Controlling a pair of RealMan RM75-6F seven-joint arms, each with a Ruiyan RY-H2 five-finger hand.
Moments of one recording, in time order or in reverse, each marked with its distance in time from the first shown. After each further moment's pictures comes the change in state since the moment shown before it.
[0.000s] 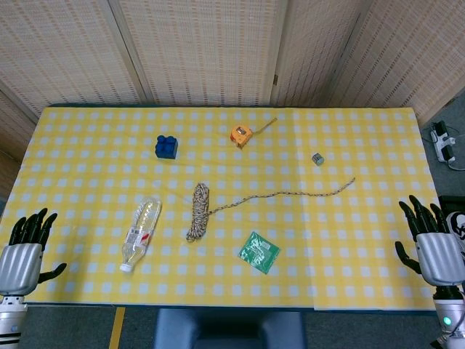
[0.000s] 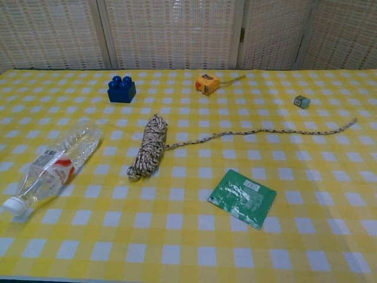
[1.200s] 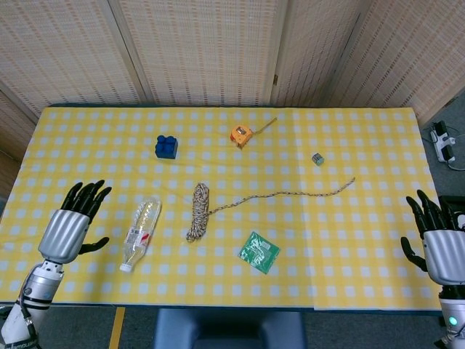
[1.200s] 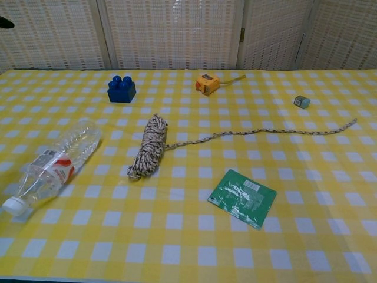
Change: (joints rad) left arm -0.239 0.034 -0.096 -0.116 0.100 -0.188 -0.015; right arm -0.004 0.027 0.017 -0.025 -0.010 0.040 -0.015
